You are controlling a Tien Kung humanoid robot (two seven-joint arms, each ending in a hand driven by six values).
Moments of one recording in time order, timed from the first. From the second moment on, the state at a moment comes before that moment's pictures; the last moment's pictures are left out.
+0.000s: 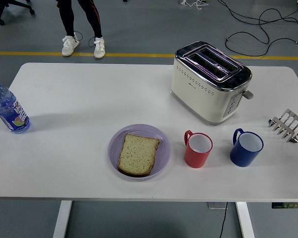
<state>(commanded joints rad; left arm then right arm) -0.07 0.00 -1.19 -0.18 1.76 -0.09 0.29 0.06 -0.19 1.79 1.40 0.01 -0.17 -0.06</state>
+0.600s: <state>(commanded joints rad) -0.07 0.00 -1.19 -0.18 1.76 -0.09 0.29 0.06 -0.19 1.80 1.40 0.00 -0.17 -0.06</state>
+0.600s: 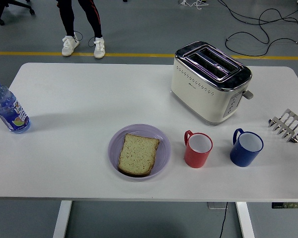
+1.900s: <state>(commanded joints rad) -0.05 0.00 -1.15 -0.18 1.74 -0.09 0.29 0.04 -0.20 1.78 1.42 -0.02 -0.17 -0.06</state>
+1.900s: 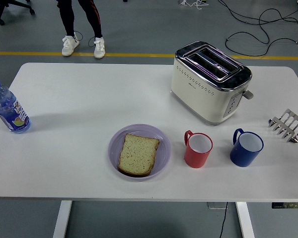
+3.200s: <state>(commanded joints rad) -0.06 0.00 -1.16 -0.18 1.74 -0.08 0.29 -0.06 -0.20 1.41 1.46 -1.13 -0.57 0.16</state>
